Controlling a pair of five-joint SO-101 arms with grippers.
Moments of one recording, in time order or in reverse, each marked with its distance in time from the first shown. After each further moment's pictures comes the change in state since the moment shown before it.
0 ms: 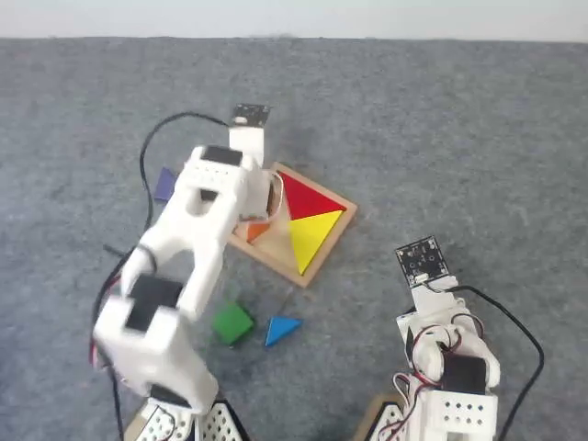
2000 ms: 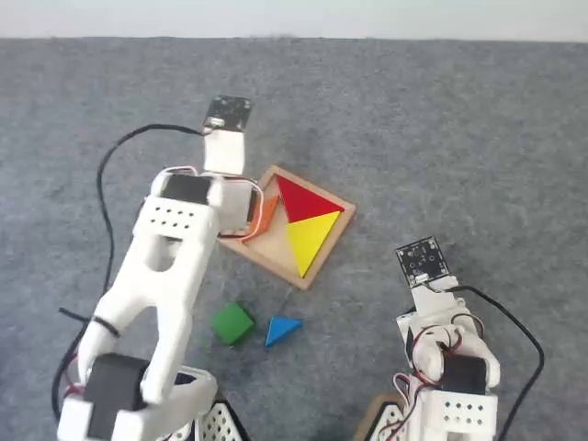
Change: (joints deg) left arm -1.8 -23.1 14.1 -3.0 -4.3; right arm 0.2 0.0 0.0 0.0 0.0
